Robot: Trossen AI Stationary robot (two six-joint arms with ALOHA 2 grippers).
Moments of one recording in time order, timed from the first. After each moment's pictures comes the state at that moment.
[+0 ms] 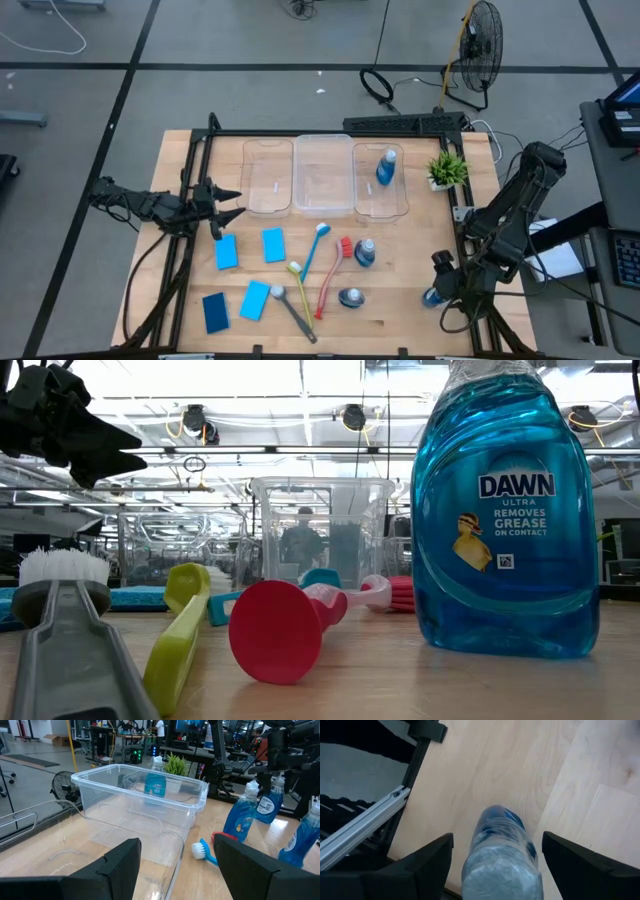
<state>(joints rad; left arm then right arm) -0.34 0.01 0.12 -0.22 -0.61 -0.22 1.02 1.09 0.79 -0.80 0.05 0.67</state>
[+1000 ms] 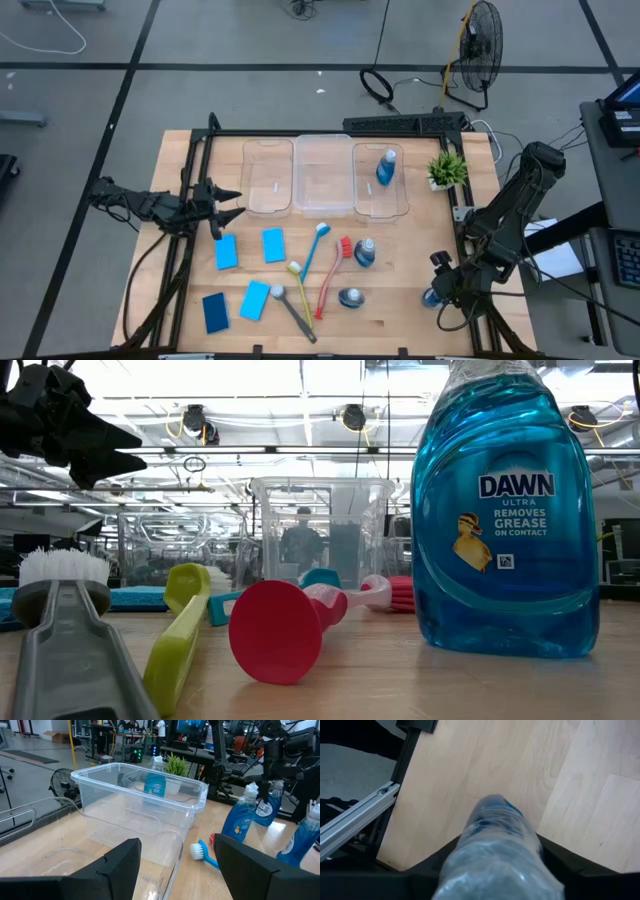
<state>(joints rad) -0.34 0.01 0.12 -0.22 -0.61 -0.25 1.02 1.09 0.70 -0.71 0.05 0.69</state>
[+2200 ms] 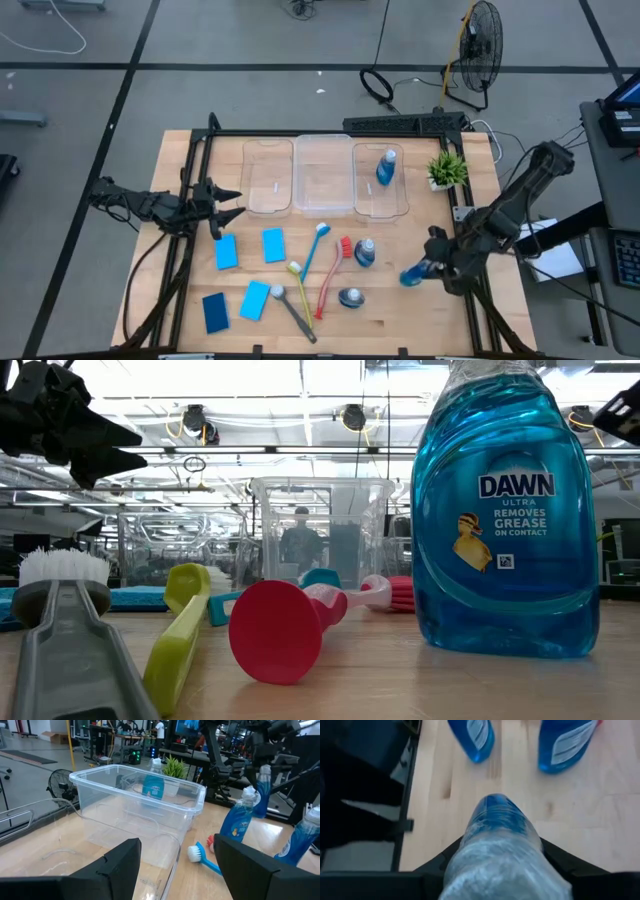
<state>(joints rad) -0.34 0.01 0.12 -0.21 -0.60 -0.25 0.78 0.84 0.70 -0.72 0.18 0.80</state>
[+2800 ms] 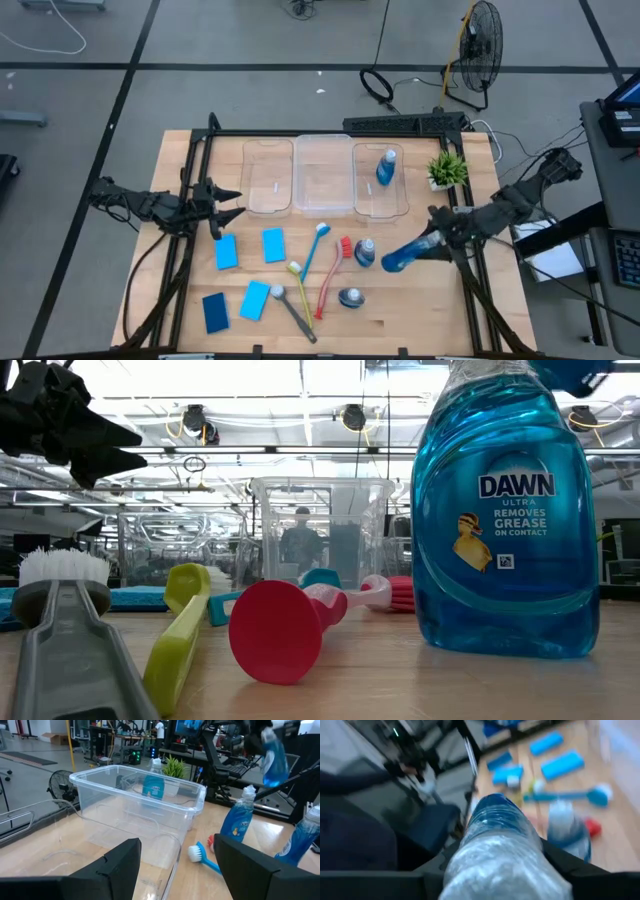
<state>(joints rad) -0.34 0.01 0.12 -0.21 -0.60 -0.24 0.57 0.61 0.70 -0.42 0.19 0.64</state>
